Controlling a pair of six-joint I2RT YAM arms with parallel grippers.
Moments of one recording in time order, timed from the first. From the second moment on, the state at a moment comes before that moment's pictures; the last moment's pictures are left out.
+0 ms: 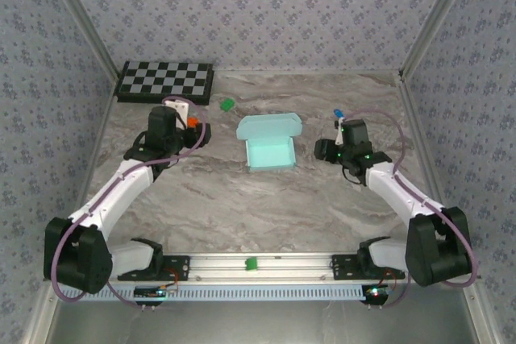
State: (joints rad) left arm -0.31 1.21 0.86 -0.24 0.03 -0.22; right arm 0.22 1.25 0.73 -0.28 -0.07 0.34
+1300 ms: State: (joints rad) left arm -0.31 1.22 0.86 -0.30 0.06 -0.25; right arm -0.03 2.22 1.83 -0.76 -0.04 -0.03
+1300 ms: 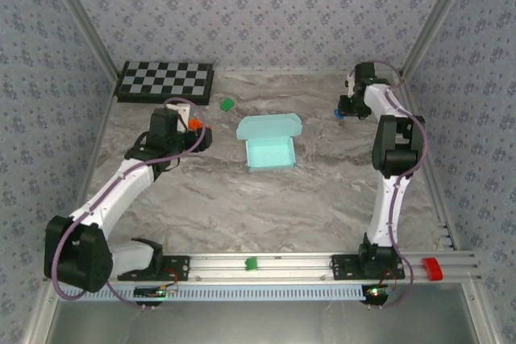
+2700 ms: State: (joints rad) left arm -0.31 1.25 0.86 -0.30 0.06 -0.25; right arm 0.05 2.39 2.03 -0.93 0.14 -0.05
